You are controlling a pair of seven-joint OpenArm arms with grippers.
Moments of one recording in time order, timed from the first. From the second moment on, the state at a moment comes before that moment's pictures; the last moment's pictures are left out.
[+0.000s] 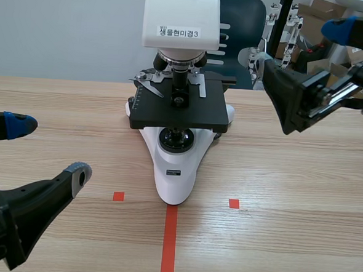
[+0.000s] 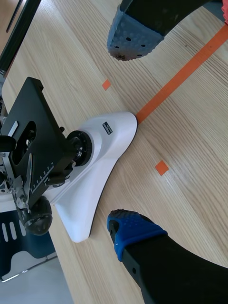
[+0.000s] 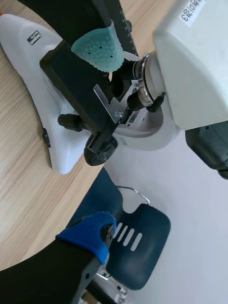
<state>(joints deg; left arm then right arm) 47.9 -32.4 -8.4 120.3 -21.5 -26.4 -9.3 -13.9 54.1 -15.7 111.7 30.1 1.7 16.1</state>
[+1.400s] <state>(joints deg) 47.9 -32.4 -8.4 120.3 -21.5 -26.4 -9.3 -40.0 48.2 -1.3 111.1 19.9 3.5 18.9</state>
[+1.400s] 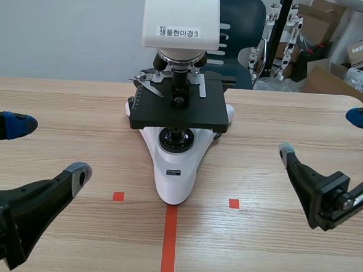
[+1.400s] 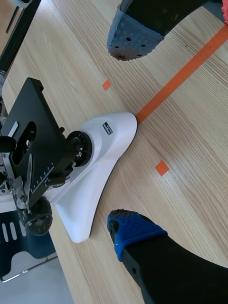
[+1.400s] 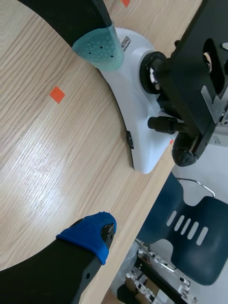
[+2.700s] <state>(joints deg) 47.9 -32.4 -8.4 120.3 -21.5 -26.4 -9.3 -39.4 47.8 -1.3 109.8 19.9 4.9 18.9</state>
